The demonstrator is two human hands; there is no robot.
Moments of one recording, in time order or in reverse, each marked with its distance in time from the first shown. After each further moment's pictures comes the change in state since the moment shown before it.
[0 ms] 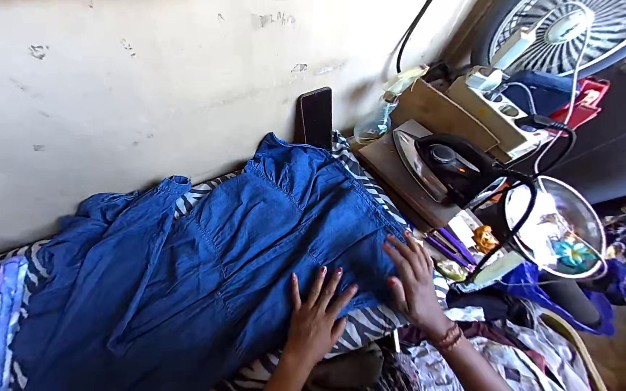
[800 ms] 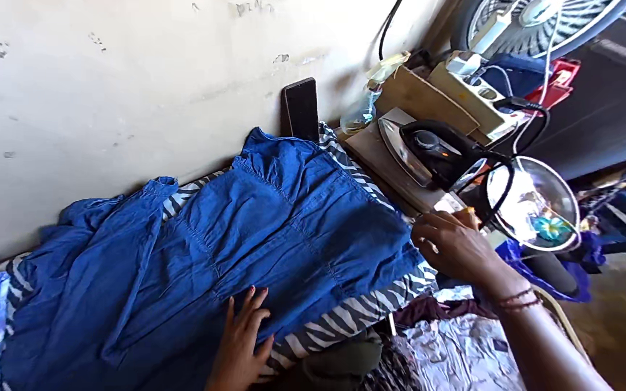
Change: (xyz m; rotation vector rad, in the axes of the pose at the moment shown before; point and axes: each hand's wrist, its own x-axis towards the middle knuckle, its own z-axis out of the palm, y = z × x) left_hand -0.083 -0.079 -0.077 -0.282 -0.062 -0.157; right_hand 0.049 0.032 -0.097 -0.078 -0.378 0.089
